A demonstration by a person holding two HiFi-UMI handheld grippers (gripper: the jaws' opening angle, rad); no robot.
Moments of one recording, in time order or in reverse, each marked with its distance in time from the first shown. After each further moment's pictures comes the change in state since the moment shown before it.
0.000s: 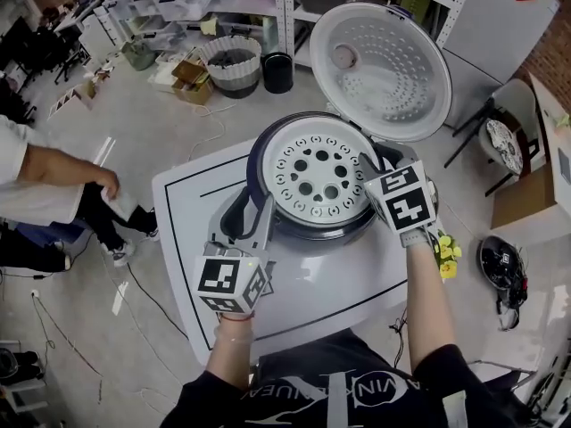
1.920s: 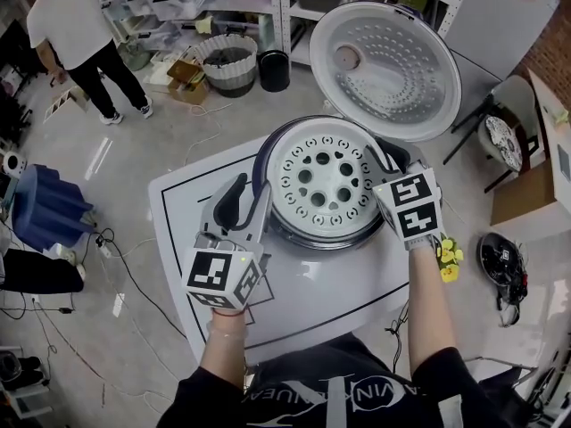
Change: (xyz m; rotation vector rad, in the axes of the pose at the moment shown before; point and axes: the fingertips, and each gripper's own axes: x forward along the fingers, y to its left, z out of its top) left arm 0.022 0.018 0.025 0.039 -0.040 -0.058; right arm 0.008 -0.011 0.017 -0.001 -0.133 -0.047
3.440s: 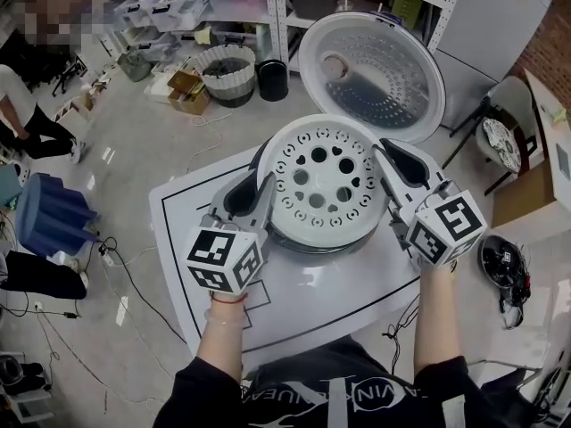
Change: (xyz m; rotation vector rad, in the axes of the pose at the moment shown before) left arm 0.022 -0.006 -0.001 -0.022 0.075 -0.090; right arm -0.076 0.009 0.065 0.239 -0.458 0.178
